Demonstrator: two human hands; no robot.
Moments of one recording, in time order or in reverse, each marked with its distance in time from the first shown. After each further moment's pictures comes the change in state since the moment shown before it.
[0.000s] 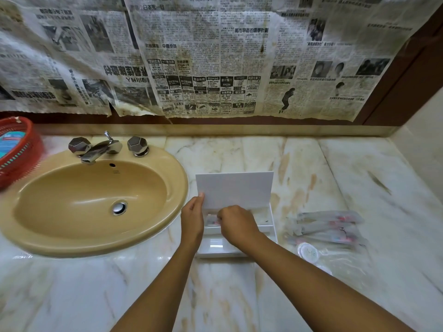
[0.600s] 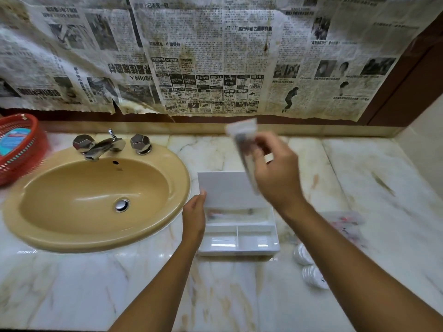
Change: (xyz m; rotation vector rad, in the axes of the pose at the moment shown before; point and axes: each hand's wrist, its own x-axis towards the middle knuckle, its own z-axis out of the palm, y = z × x) left_hand -0.001 0.001 -0.001 -0.011 0.003 0.019; right_hand -0.020 -0.001 -0.138 0.556 0.794 -0.228
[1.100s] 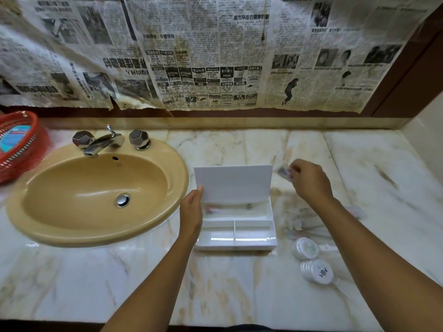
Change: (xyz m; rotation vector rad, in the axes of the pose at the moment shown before) left_hand -0.006 0.007 0.005 -0.001 0.007 0.032; right_hand -0.013 0.145 -0.034 -0.542 -0.302 0.499
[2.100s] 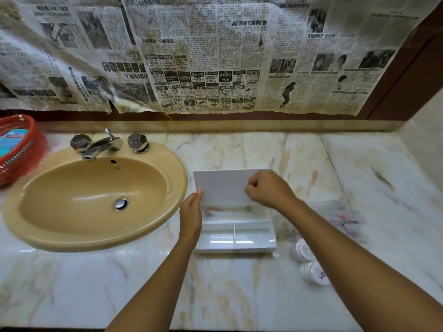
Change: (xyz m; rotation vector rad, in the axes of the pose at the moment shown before) left_hand 0.000 0.003 0.000 -0.015 0.009 -0.013; right_hand -0.029 -0.076 0.014 -0.002 -0.350 -0.170
